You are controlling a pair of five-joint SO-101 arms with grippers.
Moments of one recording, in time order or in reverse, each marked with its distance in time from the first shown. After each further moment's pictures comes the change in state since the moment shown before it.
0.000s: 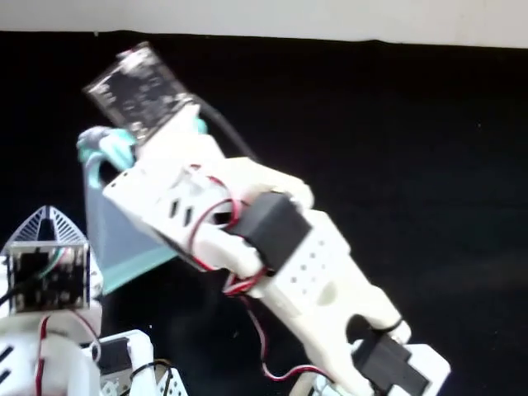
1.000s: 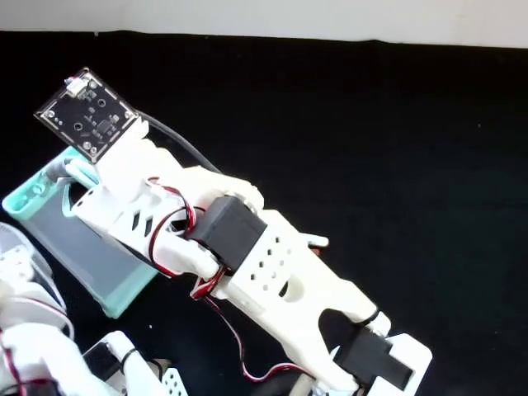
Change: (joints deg) left arm -27.9 13.4 -13.4 7.0 16.3; right arm -3.8 4.9 0.1 -3.5 0.0
